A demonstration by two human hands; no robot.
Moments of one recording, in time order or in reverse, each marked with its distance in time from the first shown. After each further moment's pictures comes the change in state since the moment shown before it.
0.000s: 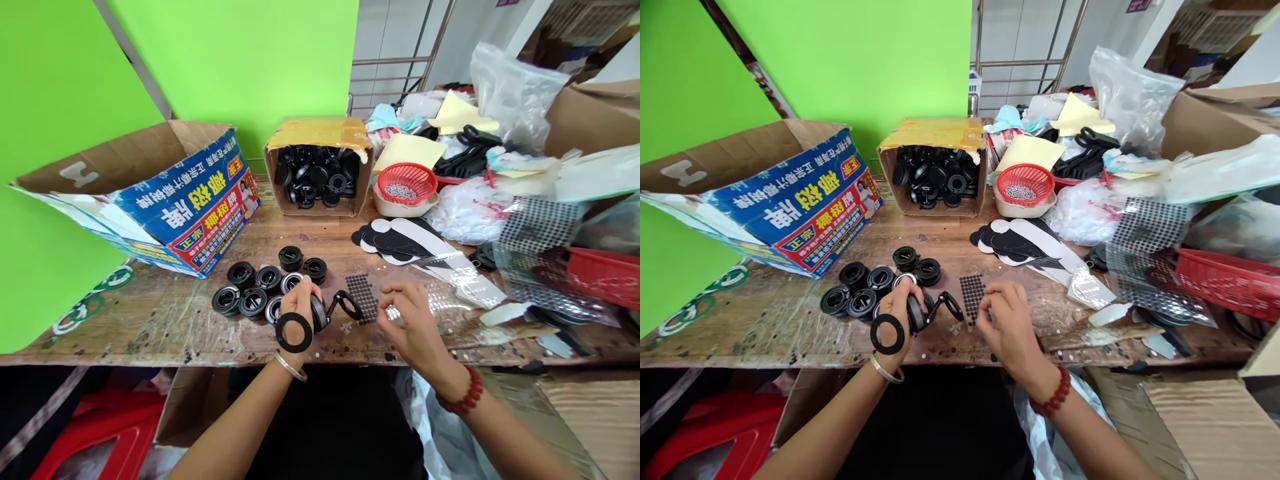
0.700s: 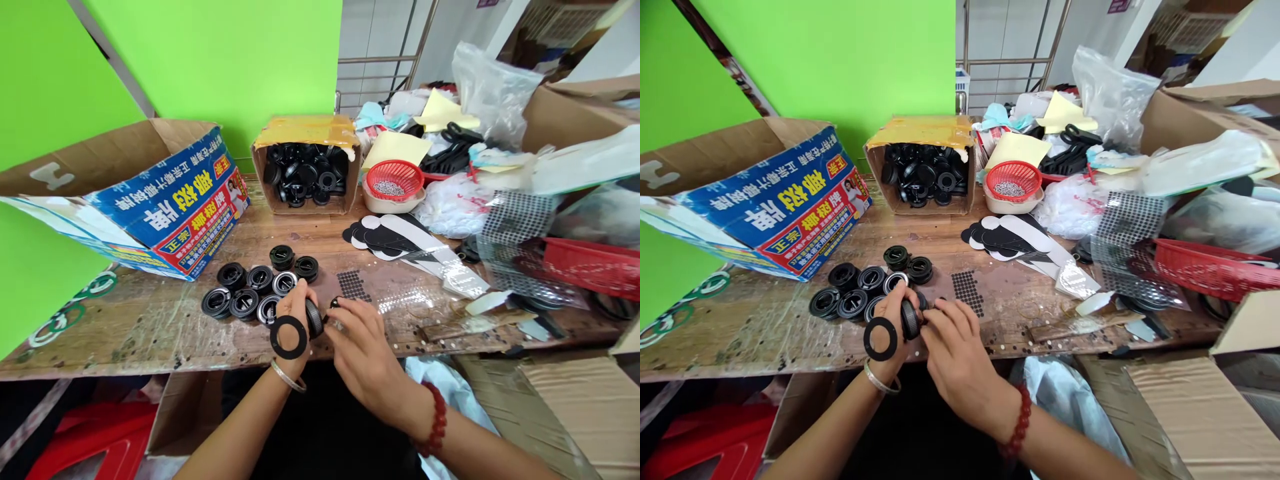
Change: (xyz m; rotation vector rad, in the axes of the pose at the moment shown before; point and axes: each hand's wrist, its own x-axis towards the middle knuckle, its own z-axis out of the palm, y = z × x) left_hand -0.014 0.005 0.005 -0.006 -0.028 -0.092; right_hand -0.018 -0.072 0.004 0.094 -0.060 -0.286
